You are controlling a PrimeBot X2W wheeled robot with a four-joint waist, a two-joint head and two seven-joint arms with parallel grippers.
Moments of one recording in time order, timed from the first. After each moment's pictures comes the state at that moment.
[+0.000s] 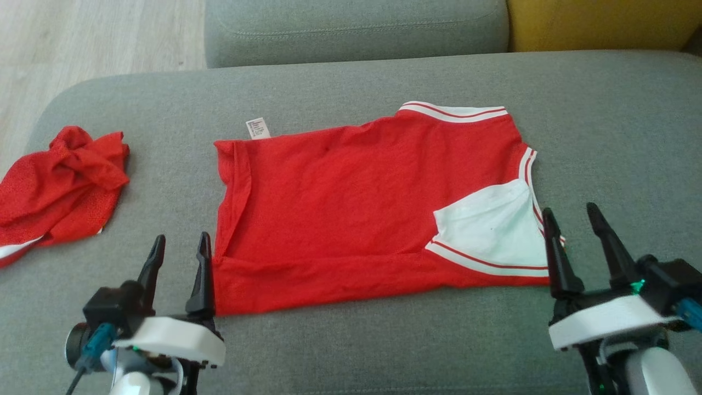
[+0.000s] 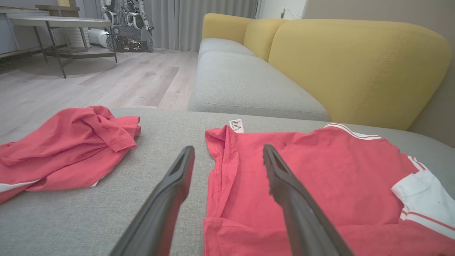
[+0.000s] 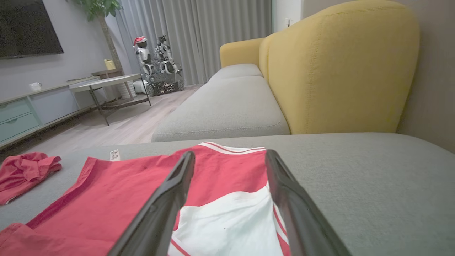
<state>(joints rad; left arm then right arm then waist) 0.03 0.16 -0.20 0.07 -0.30 0.09 -0.19 0.03 -0.10 0.05 0.00 0.21 0.13 -0.06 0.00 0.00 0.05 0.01</state>
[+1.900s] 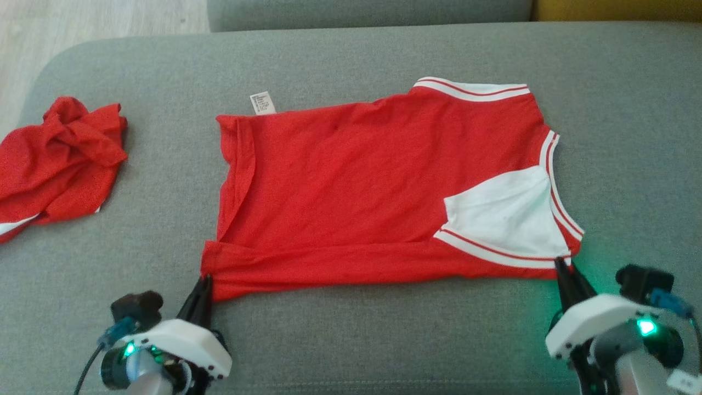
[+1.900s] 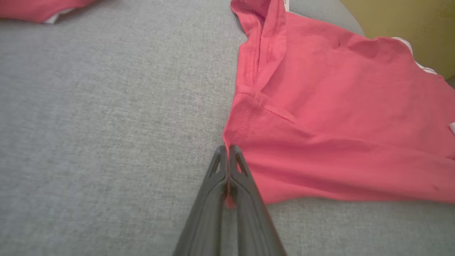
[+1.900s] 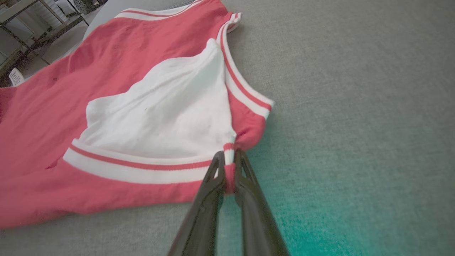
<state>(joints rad) -0.14 0.12 -0.24 0.62 -0.47 -0.07 -0.22 -0.09 -0.05 -0.08 0.42 0.27 0.13 0.10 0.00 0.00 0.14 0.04</state>
